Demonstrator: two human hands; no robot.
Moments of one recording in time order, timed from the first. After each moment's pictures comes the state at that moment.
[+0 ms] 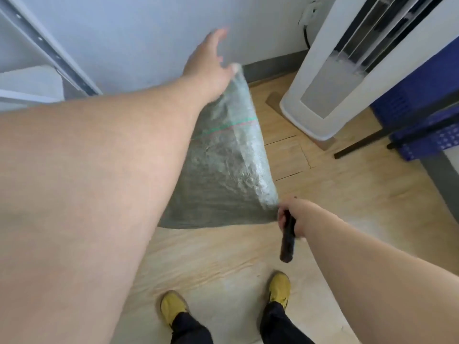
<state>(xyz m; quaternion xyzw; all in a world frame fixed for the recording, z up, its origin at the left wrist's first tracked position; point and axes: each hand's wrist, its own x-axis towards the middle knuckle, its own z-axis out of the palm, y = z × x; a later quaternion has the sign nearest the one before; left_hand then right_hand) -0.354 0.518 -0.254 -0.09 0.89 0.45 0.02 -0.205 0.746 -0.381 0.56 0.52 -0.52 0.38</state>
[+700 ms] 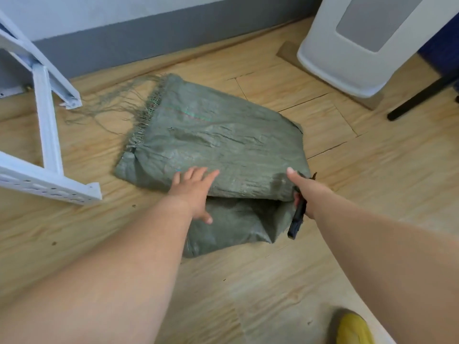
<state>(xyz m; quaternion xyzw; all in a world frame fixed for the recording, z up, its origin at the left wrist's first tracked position) -0.217 0.478 -0.761 0.08 0.95 0.01 0.30 -0.230 0.737 -0.742 0.50 0.64 -0.53 0.24</state>
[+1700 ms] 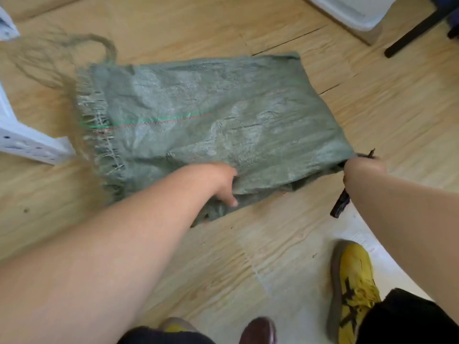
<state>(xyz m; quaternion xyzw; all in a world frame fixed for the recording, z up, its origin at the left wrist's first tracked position) -0.168 0.508 -0.771 0.19 0.87 0.03 0.46 -0.147 0.789 -0.784 0.61 0.67 -0.41 0.06</state>
